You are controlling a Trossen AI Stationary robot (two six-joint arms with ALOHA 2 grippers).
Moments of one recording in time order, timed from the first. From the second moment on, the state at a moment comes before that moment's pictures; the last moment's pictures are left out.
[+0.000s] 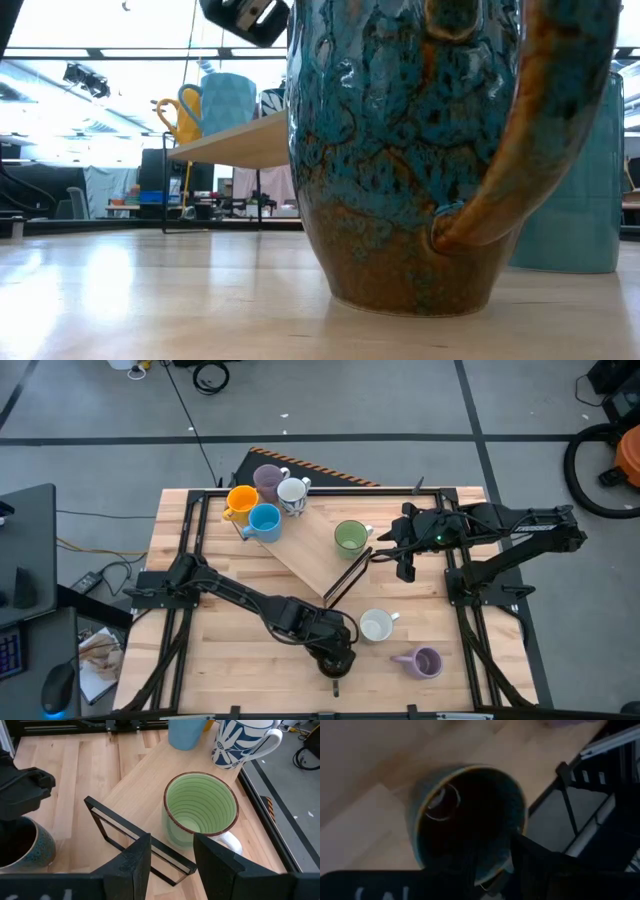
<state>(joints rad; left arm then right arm) -0.39 2.07 1.84 -0.74 0.09 -1.36 0.11 1.13 1.31 -0.88 0.27 0.14</state>
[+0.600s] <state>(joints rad) -0.42 2.02 1.85 -0.85 0.10 -1.42 0.11 1.13 1.31 -0.88 0.27 0.11</state>
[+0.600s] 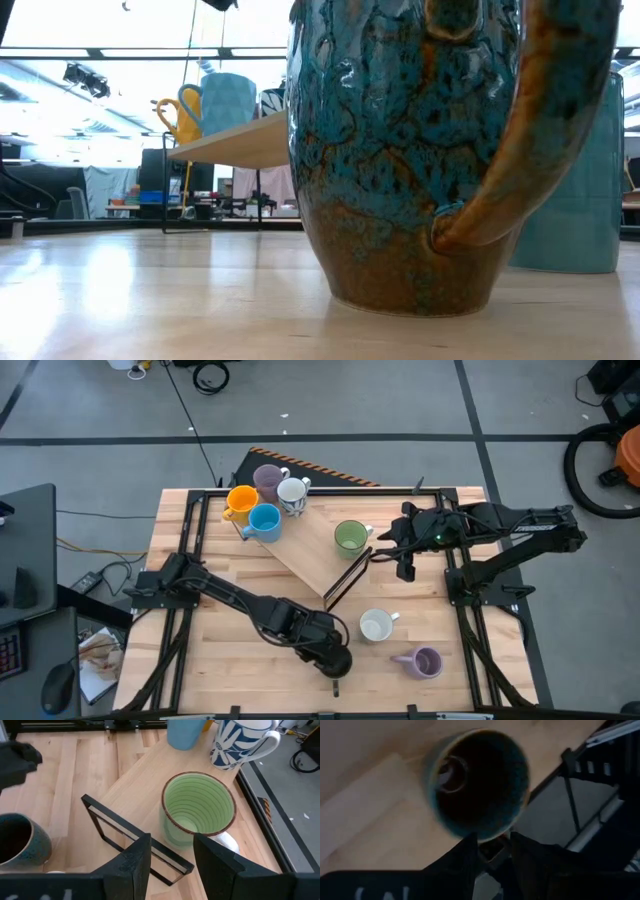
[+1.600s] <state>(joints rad) -0.30 1.87 1.85 -1.32 -0.05 -0.98 0.03 1.13 1.31 -0.85 0.22 0.30</state>
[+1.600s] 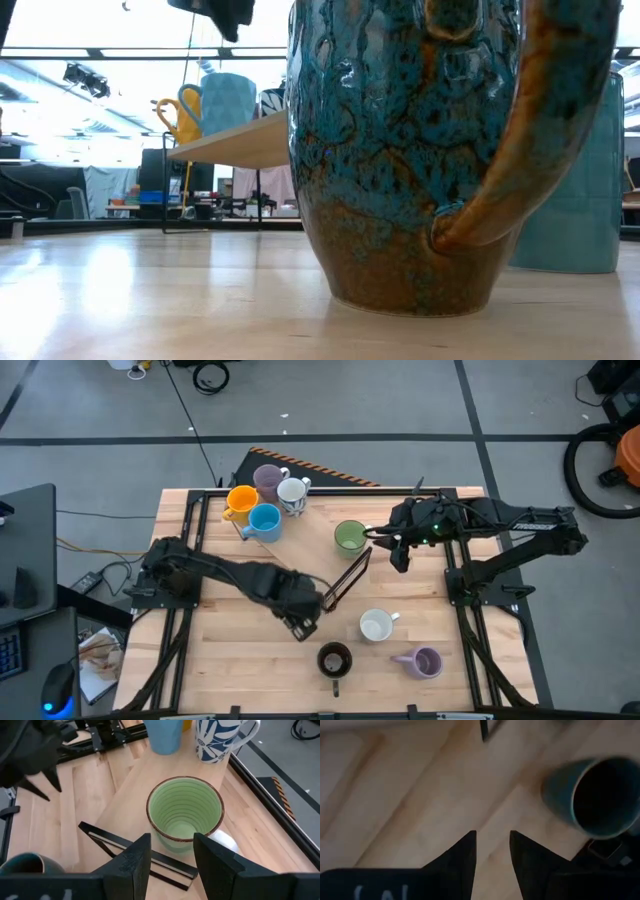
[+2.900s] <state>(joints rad) -0.47 1.95 1.85 -0.95 -0.24 -1.92 0.13 1.09 1.31 -0.95 -0.10 0.07</state>
